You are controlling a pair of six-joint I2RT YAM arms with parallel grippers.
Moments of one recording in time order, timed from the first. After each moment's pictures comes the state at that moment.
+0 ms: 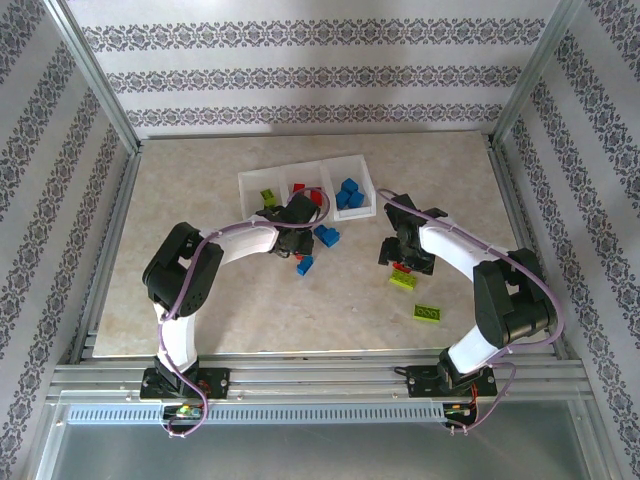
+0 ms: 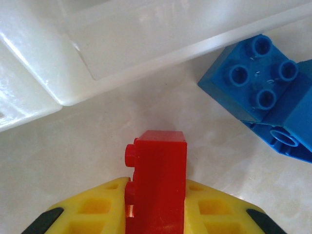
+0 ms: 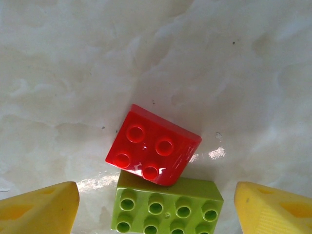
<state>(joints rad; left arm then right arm) -0.60 1.93 1.25 -0.46 -0.08 -0.48 0.34 1.59 0.98 -0.82 0.11 0.62</state>
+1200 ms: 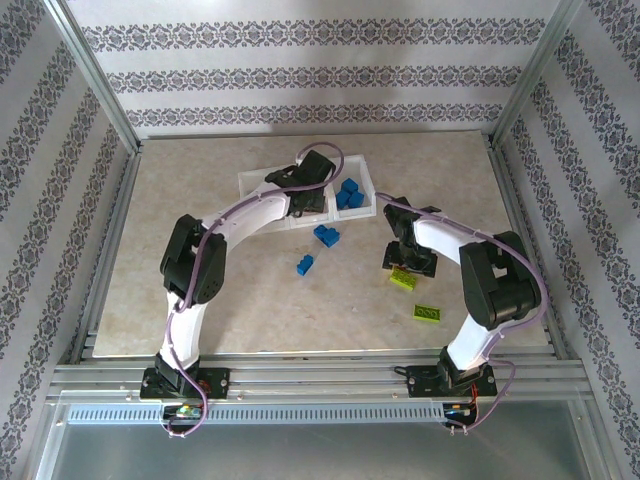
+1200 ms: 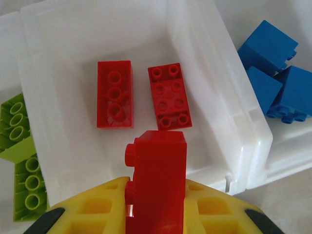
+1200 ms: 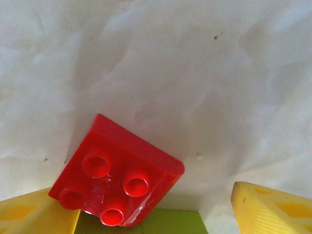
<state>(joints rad) -0.58 2.08 1.76 -0.67 -0.29 -0.41 0.30 1.72 1.01 -0.84 0.15 0.62</state>
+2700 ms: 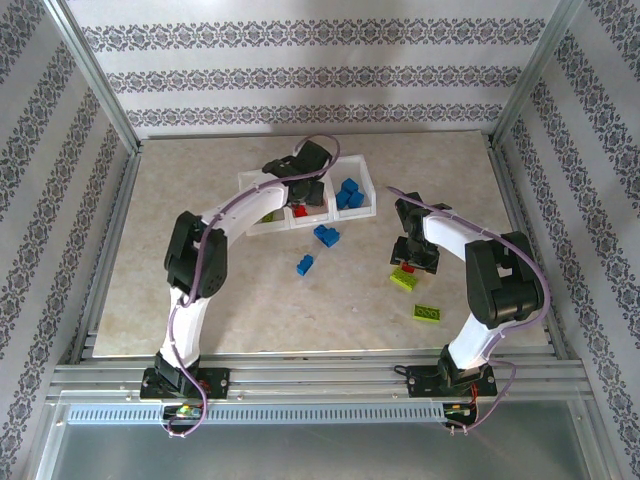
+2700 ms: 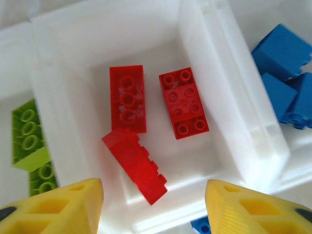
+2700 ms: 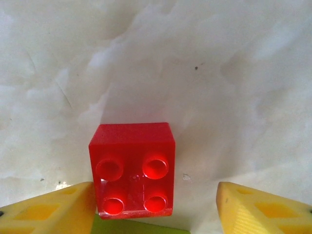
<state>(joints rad) -0.55 2.09 1.85 -0.78 -0.25 -0.39 0.23 1.71 1.01 -0.81 0.09 0.57</state>
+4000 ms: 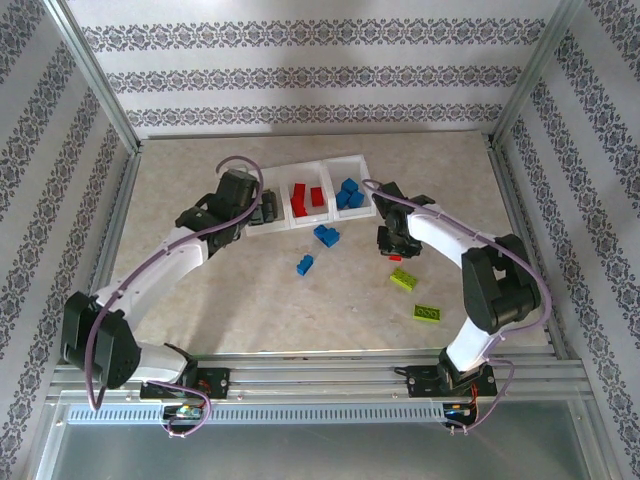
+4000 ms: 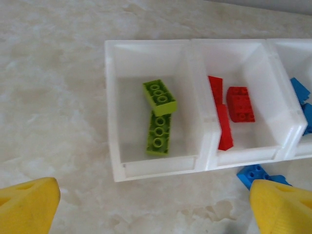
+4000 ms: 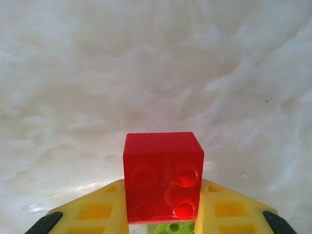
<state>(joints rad) -0.43 1.35 1.10 -0.51 -0.31 -0.49 0.39 1.68 1.15 -0.84 0.14 0.55</state>
